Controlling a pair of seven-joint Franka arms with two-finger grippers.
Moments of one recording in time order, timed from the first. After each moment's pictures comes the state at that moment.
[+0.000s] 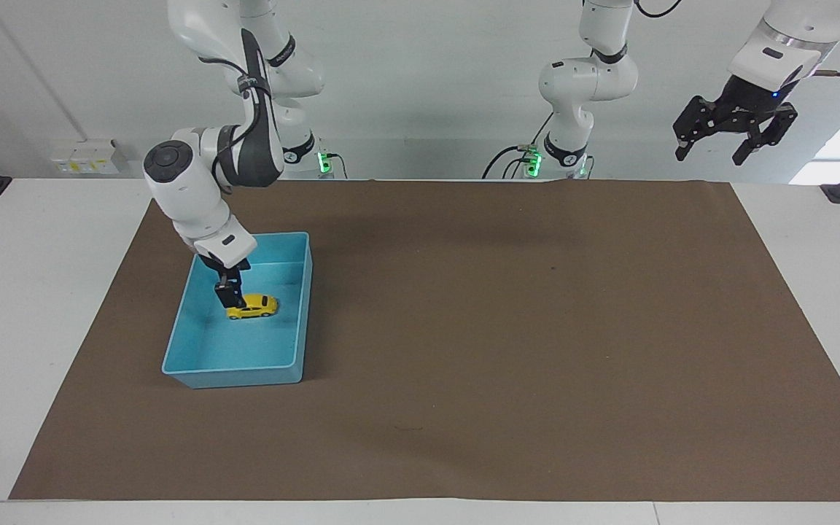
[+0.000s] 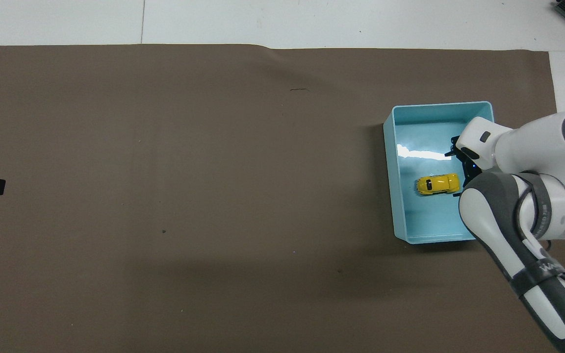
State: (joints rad) left arm 0.04 -0.12 -0.06 -1.55 -0.03 1.46 0.13; right arm 0.00 0.11 0.00 -2.03 0.01 2.15 -1.69
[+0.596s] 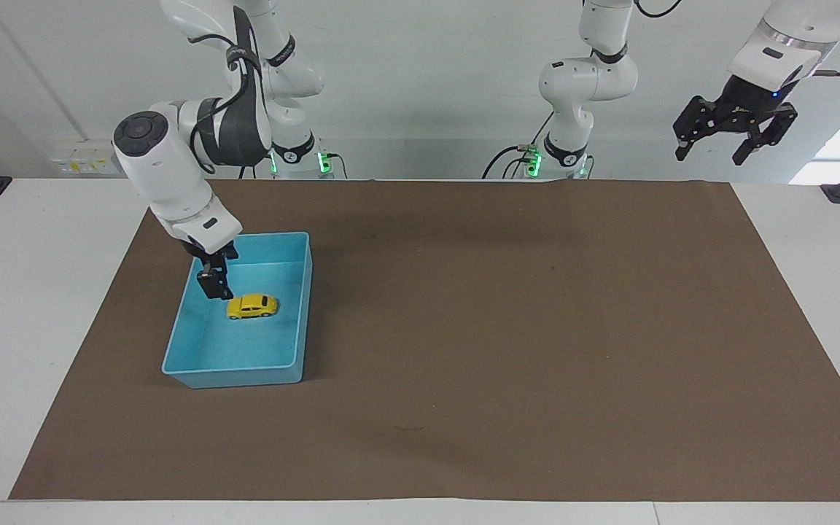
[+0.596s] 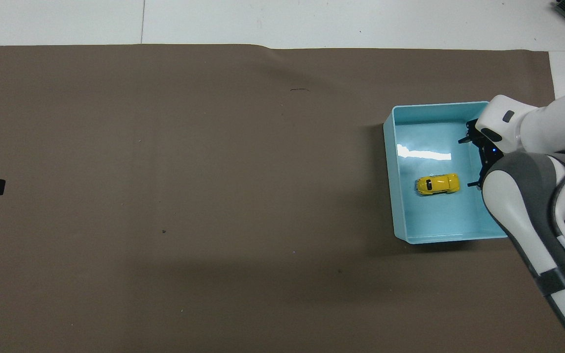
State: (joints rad) left arm 0.04 -0.12 -0.06 -1.55 -0.03 1.46 0.13; right arm -0.01 0.10 0.00 -1.88 0.01 1.99 -1.69
